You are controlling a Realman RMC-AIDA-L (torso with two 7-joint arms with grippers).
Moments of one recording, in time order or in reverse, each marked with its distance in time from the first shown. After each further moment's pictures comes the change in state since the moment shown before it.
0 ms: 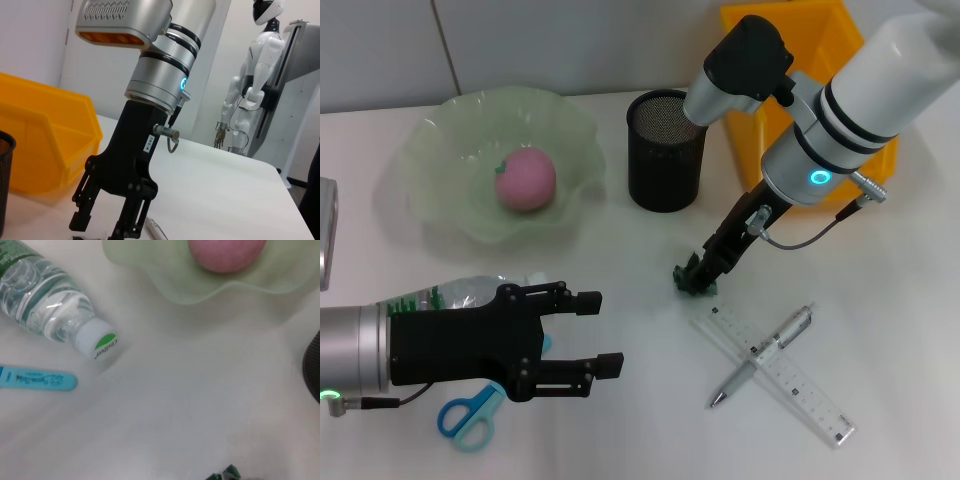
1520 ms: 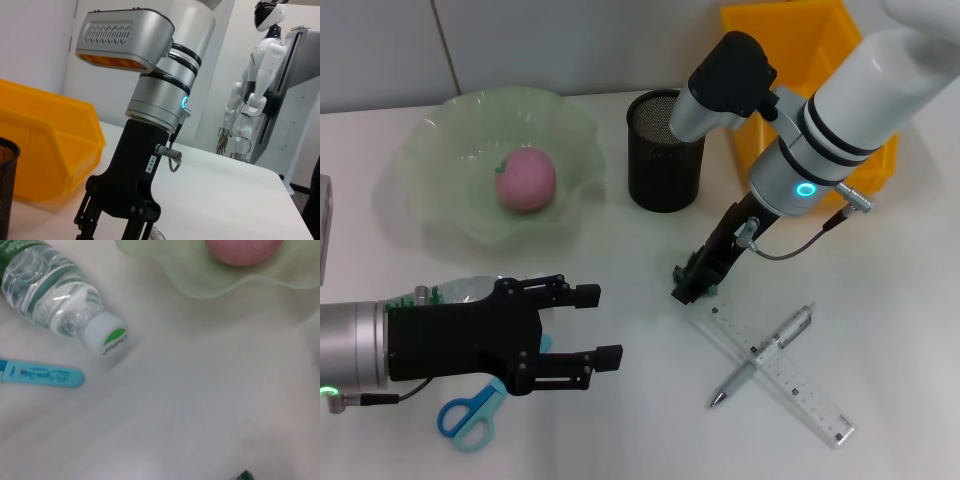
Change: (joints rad) left arm -0.001 0.000 -0.011 -0.002 -0.011 0.004 0.003; right arm 0.026 0.005 -0.027 0.075 0.022 0.051 -0.021
